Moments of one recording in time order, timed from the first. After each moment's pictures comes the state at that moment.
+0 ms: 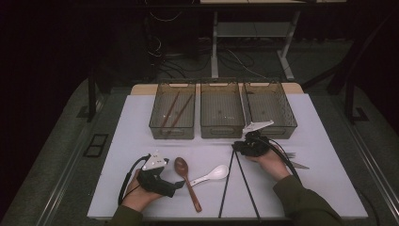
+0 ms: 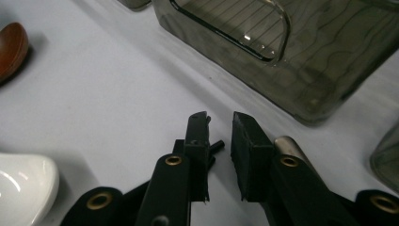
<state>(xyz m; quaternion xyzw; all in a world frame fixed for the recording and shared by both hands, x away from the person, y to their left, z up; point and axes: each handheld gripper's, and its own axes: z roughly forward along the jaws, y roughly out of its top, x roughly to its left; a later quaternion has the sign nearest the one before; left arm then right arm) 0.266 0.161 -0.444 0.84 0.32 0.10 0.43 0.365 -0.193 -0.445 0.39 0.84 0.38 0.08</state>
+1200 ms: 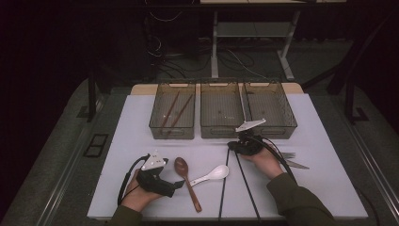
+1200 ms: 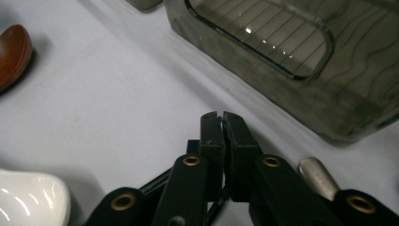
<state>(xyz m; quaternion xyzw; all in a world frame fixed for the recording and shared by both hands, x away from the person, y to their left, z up) 0.265 0.162 -0.444 0.84 0.32 0.10 0.44 0.368 -0.175 -0.443 0.39 0.84 0.36 0.08</state>
